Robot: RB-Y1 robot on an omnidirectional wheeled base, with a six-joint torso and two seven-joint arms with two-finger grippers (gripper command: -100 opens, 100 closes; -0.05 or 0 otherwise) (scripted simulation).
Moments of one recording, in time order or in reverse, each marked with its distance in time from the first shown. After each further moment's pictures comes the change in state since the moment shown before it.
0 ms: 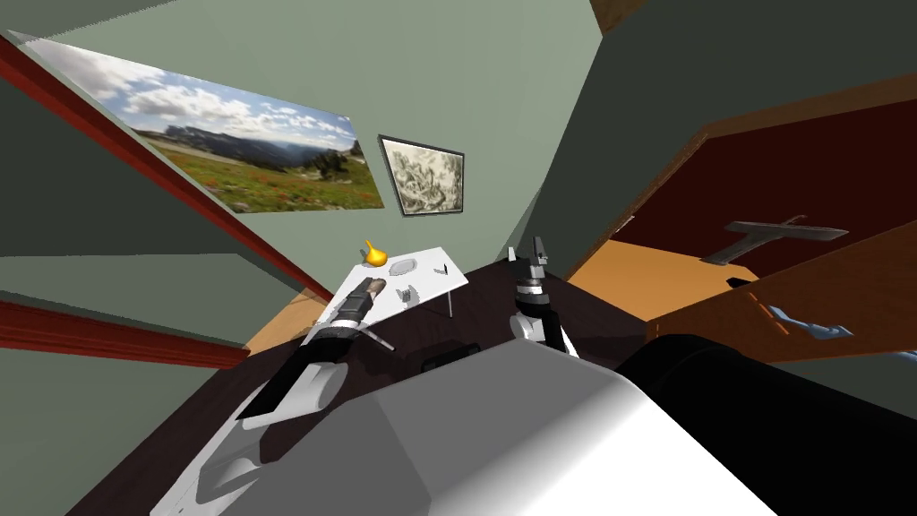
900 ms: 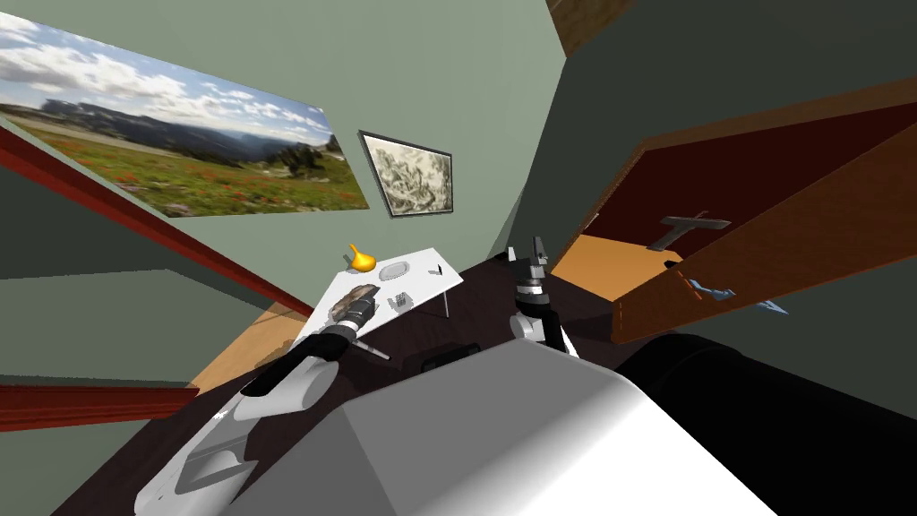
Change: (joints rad) left arm -0.035 0.149 -0.013 0.067 0.179 0.238 -0.041; right arm 0.000 0.000 0.000 0.000 0.000 0.000 0.000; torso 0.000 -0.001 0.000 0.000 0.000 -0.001
